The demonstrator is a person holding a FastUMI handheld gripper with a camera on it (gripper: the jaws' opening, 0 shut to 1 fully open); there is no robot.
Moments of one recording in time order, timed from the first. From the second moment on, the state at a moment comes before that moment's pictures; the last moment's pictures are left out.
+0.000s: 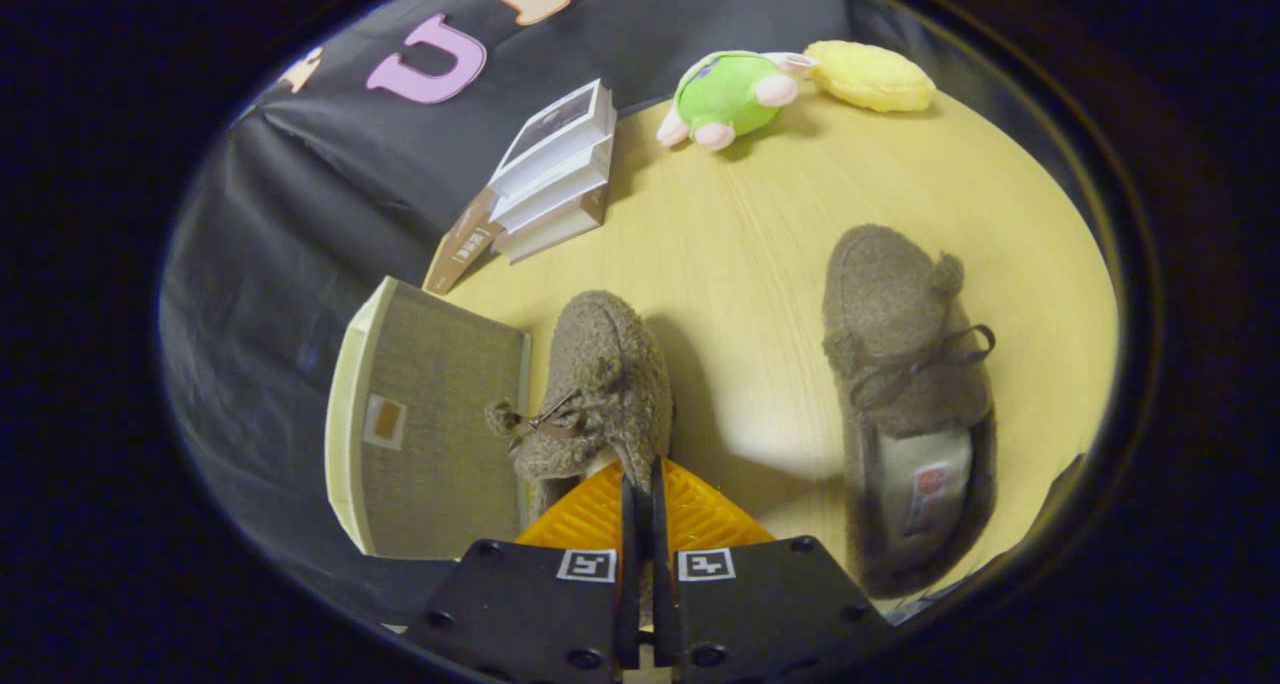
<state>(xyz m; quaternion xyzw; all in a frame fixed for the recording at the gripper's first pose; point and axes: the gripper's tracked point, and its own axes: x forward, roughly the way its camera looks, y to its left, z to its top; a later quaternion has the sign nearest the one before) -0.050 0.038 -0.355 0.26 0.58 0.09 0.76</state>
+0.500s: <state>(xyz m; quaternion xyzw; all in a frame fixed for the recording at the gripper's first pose) -0.024 0.082 -0.268 0.31 0.54 0.08 0.78</state>
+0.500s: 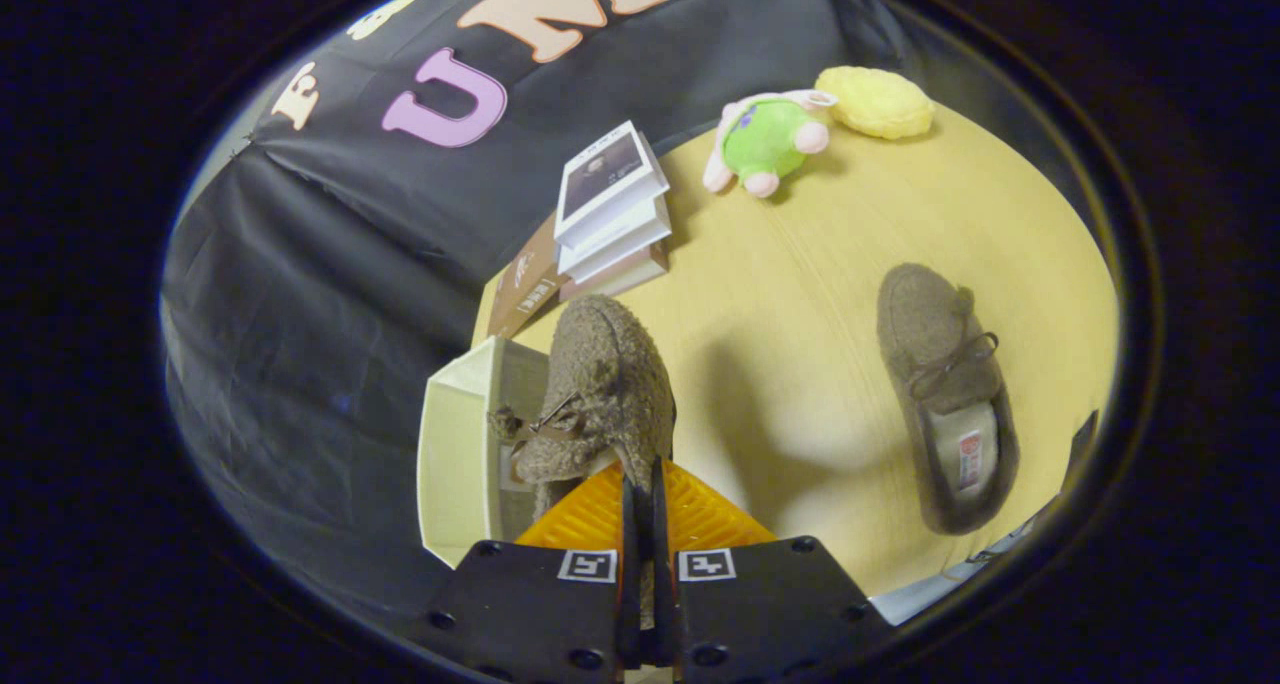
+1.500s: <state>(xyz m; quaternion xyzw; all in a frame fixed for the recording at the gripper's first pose) -0.012 0.265 -0.225 0.29 0.55 0.16 0.77</state>
